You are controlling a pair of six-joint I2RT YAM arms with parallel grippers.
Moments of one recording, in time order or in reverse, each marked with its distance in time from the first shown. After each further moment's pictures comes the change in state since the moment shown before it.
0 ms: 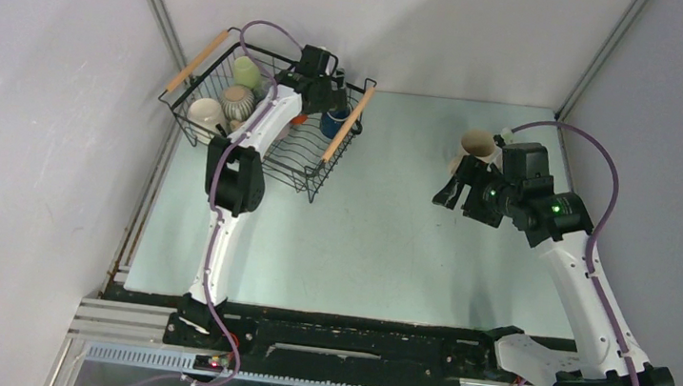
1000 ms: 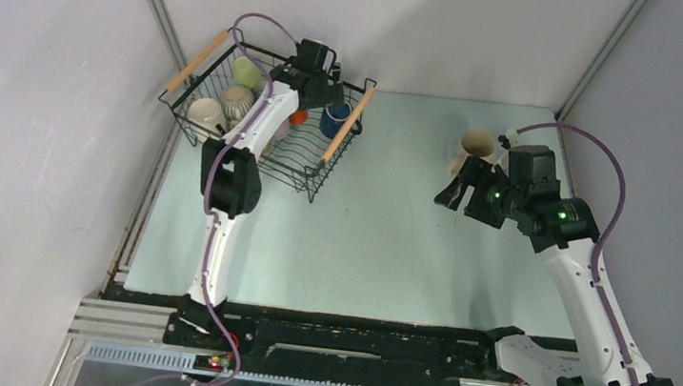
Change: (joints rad) left arm 0.000 -0.064 -0.011 -0.050 -0.065 -0.010; right arm -0.011 -0.040 0.000 0.000 -0.020 0.000
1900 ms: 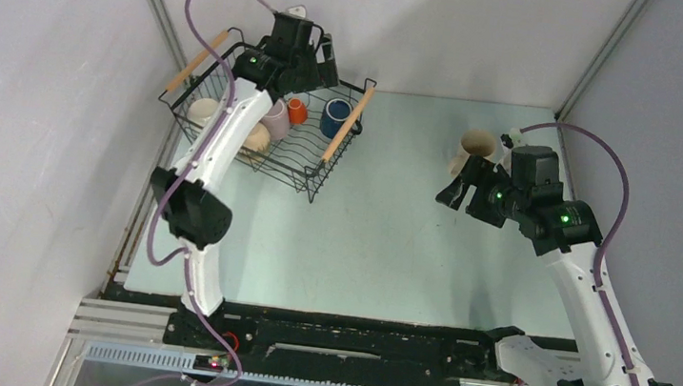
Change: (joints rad) left arm -0.078 -0.452 -0.164 -0.108 -0.061 -0.041; right arm 0.000 -0.012 0.000 0.014 0.010 -0.006
